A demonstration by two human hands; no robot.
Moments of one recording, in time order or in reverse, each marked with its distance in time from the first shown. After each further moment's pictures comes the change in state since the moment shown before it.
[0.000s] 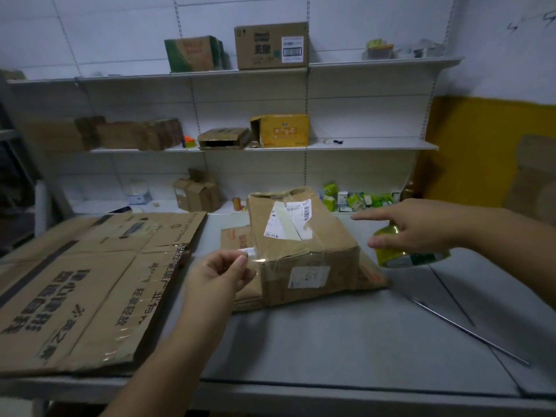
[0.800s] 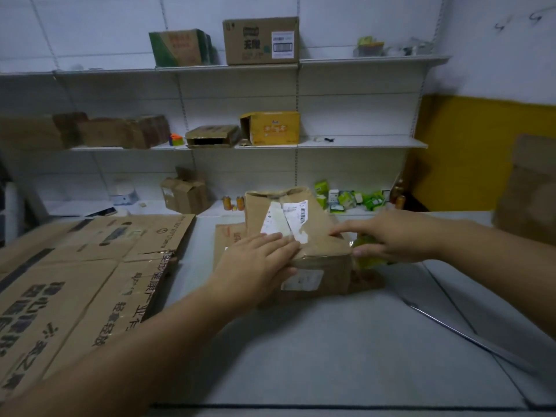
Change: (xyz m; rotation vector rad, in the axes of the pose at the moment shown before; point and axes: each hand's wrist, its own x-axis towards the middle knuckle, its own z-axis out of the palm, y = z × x) left_hand 0.056 -0.001 0.028 1.476 -0.613 0.957; right_hand 0.029 0.000 0.017 -0.129 0.058 -0.177
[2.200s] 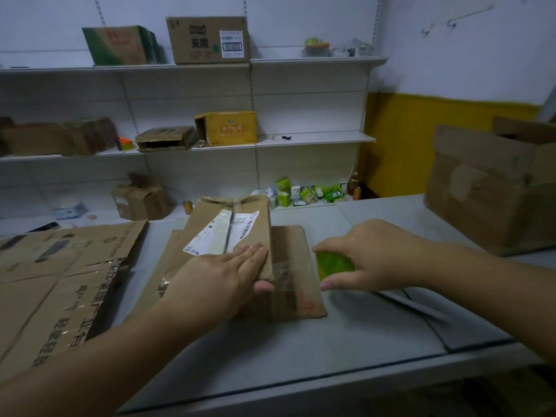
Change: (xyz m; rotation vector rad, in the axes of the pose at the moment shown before) left_hand -0.009 0.030 -0.010 0.203 0.255 0.245; right_hand -0.076 -0.037 0.007 -0.100 0.096 0.058
